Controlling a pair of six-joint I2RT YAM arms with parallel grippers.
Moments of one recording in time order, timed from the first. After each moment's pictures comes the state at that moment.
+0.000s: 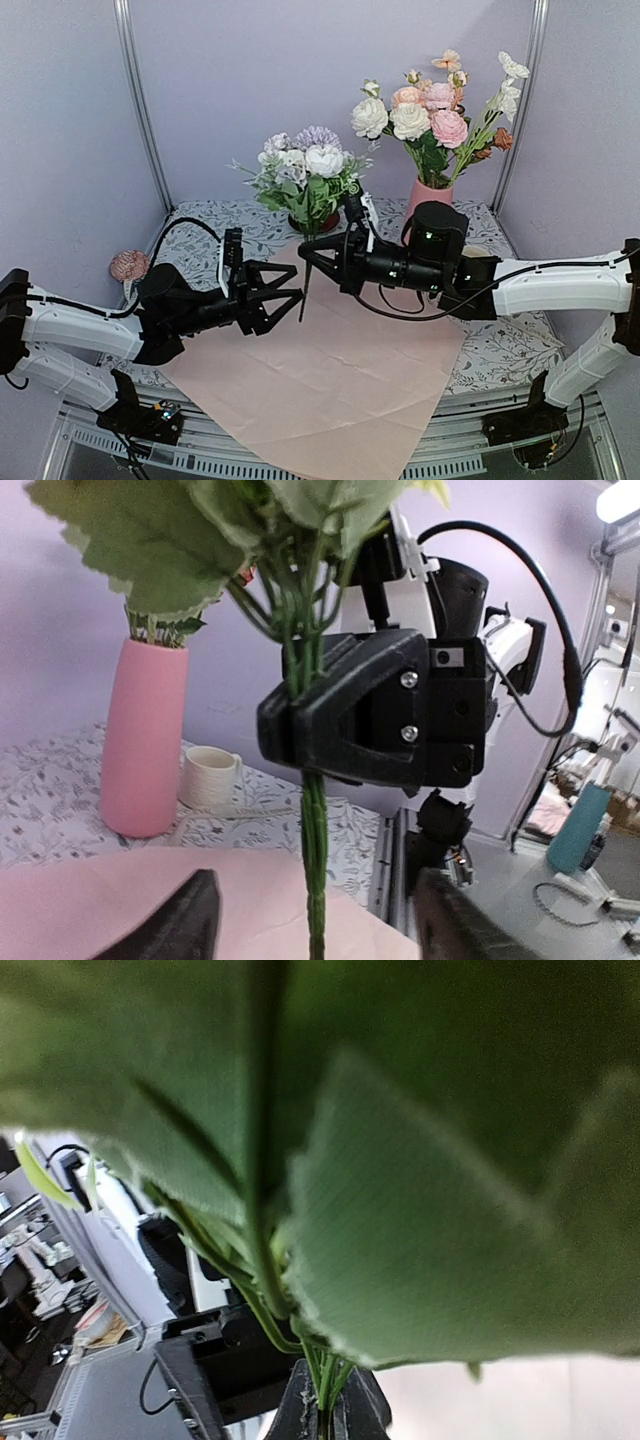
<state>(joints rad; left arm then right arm) -0.97 1.25 0.41 1.05 0.30 -0.36 1.07 1.49 1.00 0.52 -0.26 0.36</state>
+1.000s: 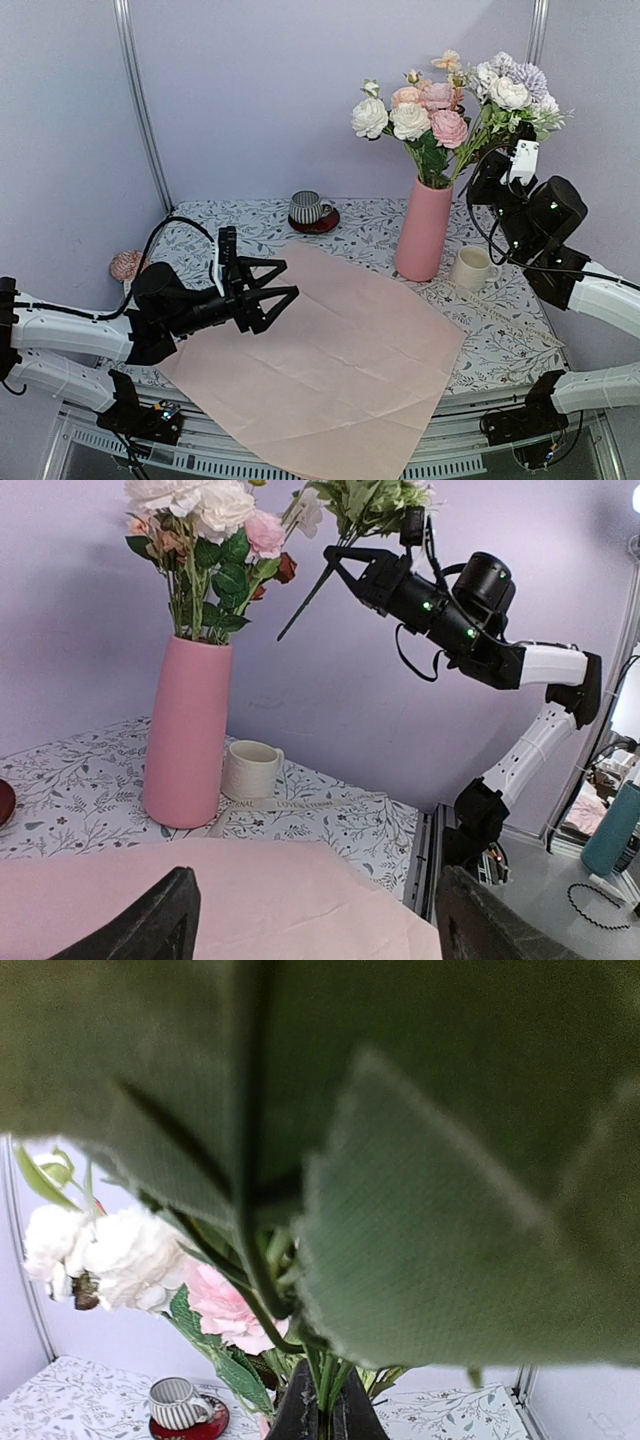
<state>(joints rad) -0.97 1.16 0.40 0.93 0.20 -0.30 0.65 1.00 0.81 0.54 0.53 -0.09</state>
